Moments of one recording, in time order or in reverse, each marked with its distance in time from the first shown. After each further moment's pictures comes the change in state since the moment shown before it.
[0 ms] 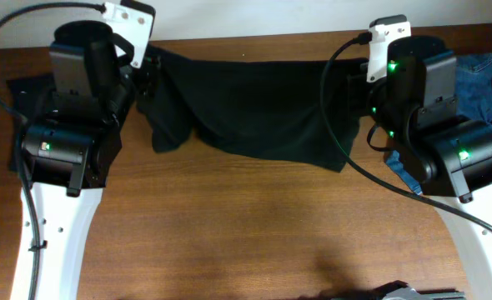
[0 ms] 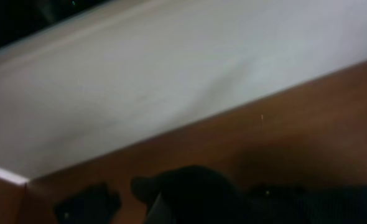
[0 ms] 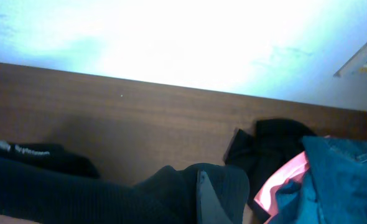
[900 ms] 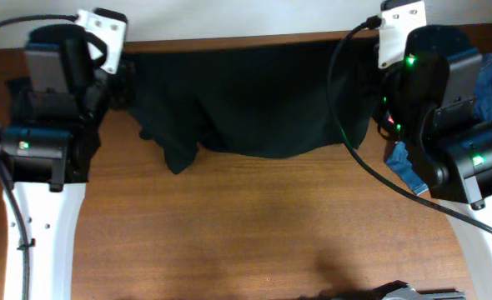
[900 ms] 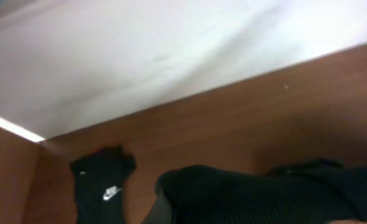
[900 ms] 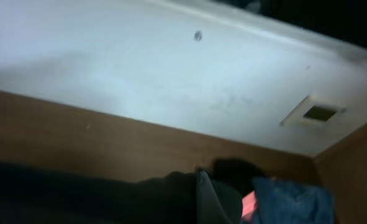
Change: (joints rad) left arm 0.123 0.000 0.000 -0.077 0.018 0.000; right arm 0.000 0.000 0.068 0.097 0.109 -0.177
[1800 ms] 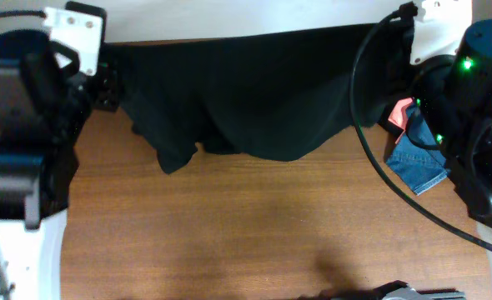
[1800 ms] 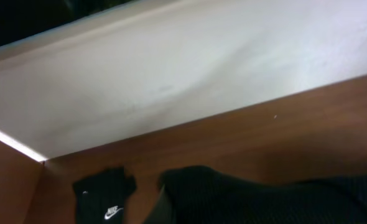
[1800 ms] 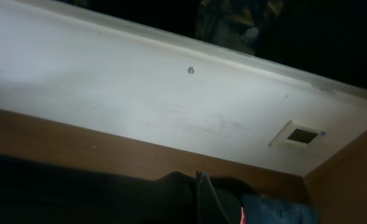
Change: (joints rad) left arm 0.027 -0.084 0.065 -0.019 0.081 -0.023; right arm 0.000 0.003 0.249 -0.164 -0.034 -0.025
